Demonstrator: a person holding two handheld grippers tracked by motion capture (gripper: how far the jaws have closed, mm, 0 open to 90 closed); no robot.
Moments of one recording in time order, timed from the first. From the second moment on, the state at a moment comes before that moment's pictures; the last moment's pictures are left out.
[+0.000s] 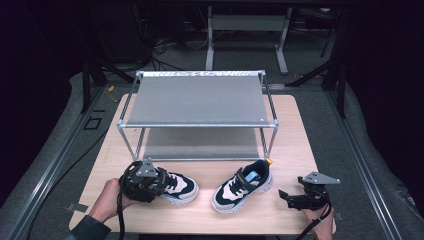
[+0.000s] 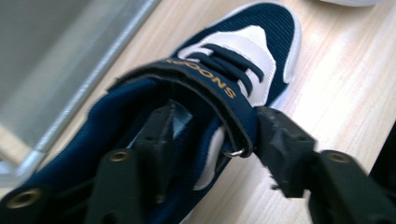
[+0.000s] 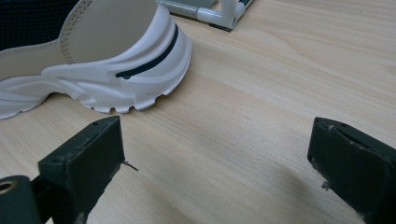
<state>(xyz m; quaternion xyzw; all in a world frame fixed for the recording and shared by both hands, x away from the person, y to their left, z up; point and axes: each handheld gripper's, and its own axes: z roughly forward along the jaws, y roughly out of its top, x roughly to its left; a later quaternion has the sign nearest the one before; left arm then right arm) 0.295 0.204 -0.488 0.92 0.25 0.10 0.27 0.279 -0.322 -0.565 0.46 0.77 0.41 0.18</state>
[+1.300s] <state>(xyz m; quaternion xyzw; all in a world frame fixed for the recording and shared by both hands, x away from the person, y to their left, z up) 0.270 0.214 -0.471 0.86 0.35 0.17 0.34 0.280 -0.323 -0.565 0.46 0.77 0.40 0.17</state>
